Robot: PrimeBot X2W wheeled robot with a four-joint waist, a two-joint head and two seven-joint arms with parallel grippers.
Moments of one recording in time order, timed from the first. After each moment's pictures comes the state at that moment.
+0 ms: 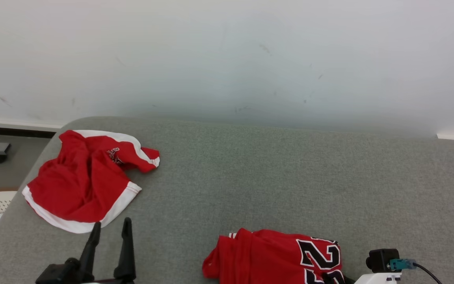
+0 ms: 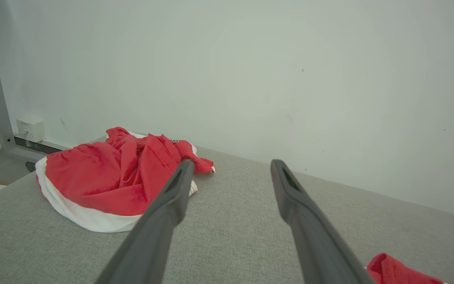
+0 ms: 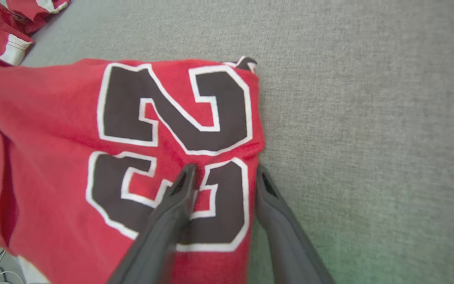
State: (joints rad) left arm 0.01 0.05 -0.01 0.13 -0.26 -0.06 -0.26; right arm -0.26 -0.14 0.49 0.69 0.78 0.13 0.21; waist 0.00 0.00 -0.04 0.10
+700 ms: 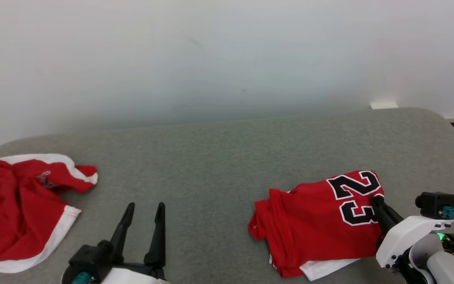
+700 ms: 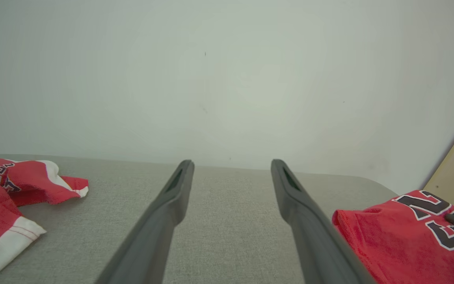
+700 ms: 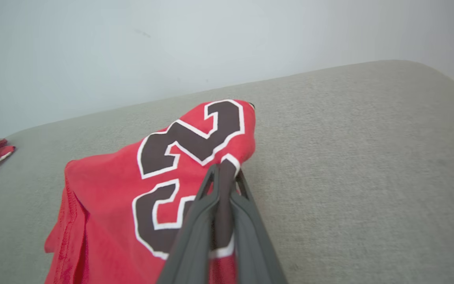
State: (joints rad) left arm -0.06 0.05 -0.13 0.13 -0.25 -0.05 -0.26; right arm -0.45 -0.25 0.44 0.69 0.78 0.13 0.00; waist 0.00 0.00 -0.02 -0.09
